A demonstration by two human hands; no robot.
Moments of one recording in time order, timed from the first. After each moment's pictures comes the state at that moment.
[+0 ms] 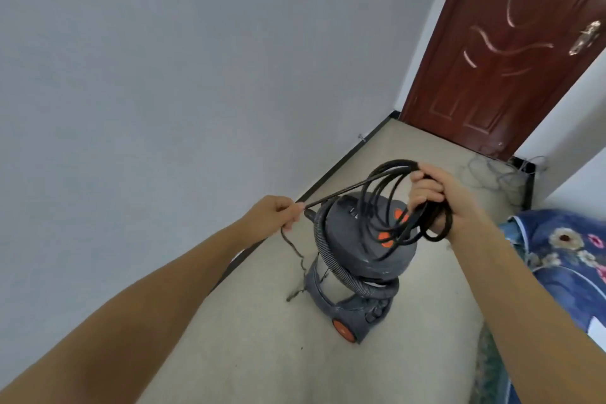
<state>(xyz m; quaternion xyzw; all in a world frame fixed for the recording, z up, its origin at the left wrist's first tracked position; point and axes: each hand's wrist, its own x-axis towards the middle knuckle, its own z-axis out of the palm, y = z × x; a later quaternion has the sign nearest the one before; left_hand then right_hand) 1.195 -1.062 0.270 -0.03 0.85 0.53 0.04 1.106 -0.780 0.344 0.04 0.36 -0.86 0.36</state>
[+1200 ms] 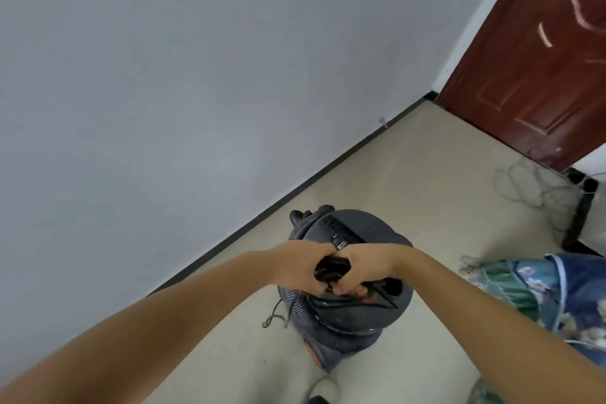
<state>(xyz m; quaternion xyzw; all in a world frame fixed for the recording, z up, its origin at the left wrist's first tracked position) 0.991 -0.960 0.199 0.10 0.94 0.25 0.22 0.897 -0.807 0.214 -0.35 0.72 -0.16 0.58</state>
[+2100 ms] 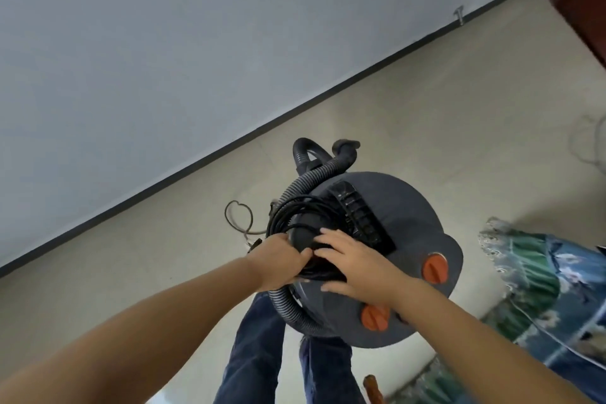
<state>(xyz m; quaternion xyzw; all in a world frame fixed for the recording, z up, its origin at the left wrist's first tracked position) 0.921 -0.980 -0.050 0.18 0.95 0.10 0.23 0.808 -0.804 -0.022 -0.60 0.73 -0.09 0.31</state>
